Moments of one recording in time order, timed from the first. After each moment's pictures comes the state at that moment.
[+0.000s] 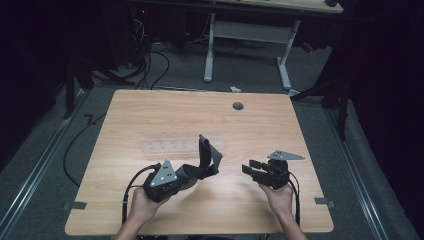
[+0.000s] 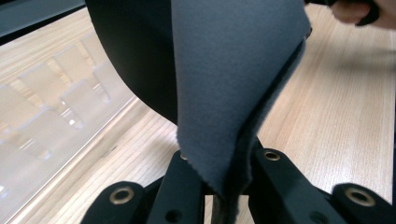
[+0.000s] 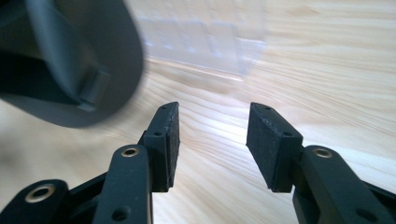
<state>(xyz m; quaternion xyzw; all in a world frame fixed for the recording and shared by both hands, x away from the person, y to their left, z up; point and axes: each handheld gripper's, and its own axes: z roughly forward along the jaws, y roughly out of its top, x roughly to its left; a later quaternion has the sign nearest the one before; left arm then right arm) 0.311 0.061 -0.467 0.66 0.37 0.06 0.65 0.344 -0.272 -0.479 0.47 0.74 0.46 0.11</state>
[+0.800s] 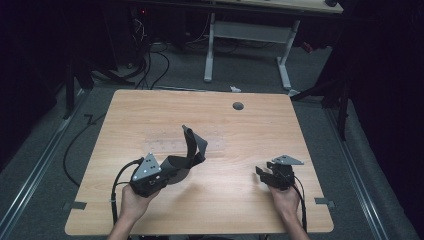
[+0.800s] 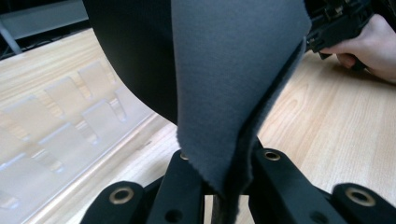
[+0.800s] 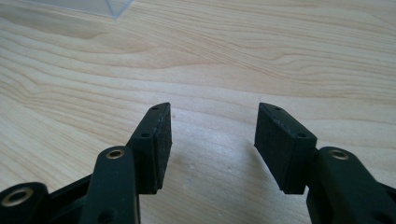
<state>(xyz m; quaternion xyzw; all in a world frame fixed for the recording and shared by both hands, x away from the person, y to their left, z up) 0.322 0.089 -0.452 0.62 0.40 0.08 0.67 0.354 -0.302 -0.526 0.53 0.74 0.35 0.22</state>
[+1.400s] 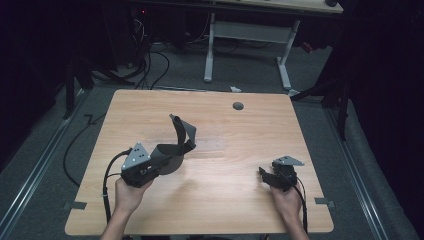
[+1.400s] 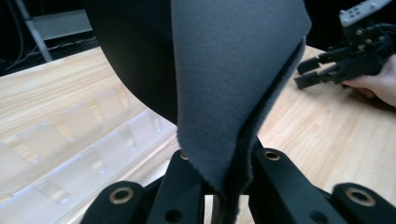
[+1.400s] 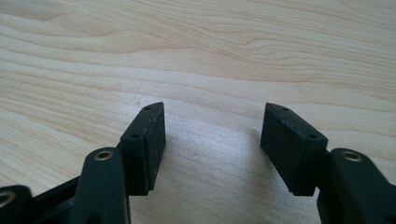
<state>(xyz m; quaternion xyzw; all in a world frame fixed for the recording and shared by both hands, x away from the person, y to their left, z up) 0.343 0.106 -0.435 0.58 0.43 0.10 0.68 0.355 -0.308 -0.530 0.54 0.74 0.31 0.24</state>
